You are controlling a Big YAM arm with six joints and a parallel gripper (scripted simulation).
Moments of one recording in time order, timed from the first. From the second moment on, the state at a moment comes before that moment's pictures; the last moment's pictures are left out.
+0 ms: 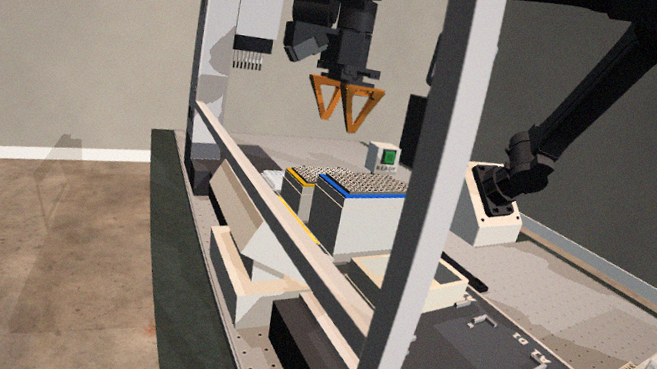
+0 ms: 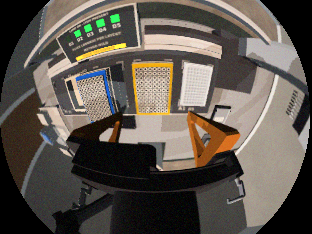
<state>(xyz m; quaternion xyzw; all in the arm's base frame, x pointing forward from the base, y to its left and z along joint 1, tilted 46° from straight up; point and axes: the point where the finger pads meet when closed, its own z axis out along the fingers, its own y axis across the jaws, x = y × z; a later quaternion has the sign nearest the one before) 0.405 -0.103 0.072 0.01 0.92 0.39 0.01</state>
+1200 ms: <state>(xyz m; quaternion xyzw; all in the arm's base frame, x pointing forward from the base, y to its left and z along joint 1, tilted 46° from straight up) 0.404 -0.120 0.090 0.01 0.92 0.39 0.01</state>
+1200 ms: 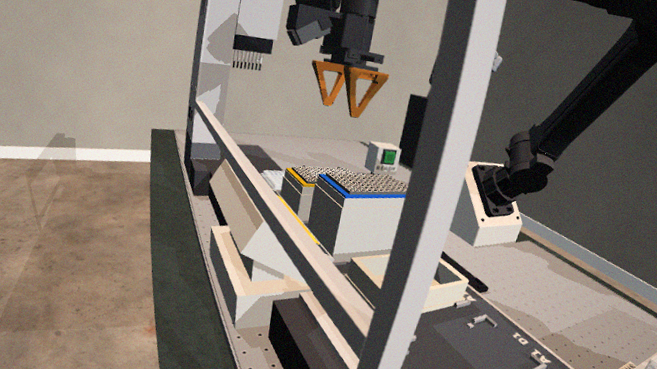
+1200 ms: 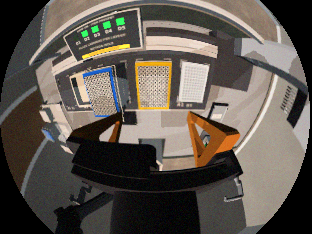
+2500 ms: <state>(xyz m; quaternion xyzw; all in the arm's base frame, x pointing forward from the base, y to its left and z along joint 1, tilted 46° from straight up) 0.336 -0.114 0.086 0.11 0.91 0.39 -0.04</state>
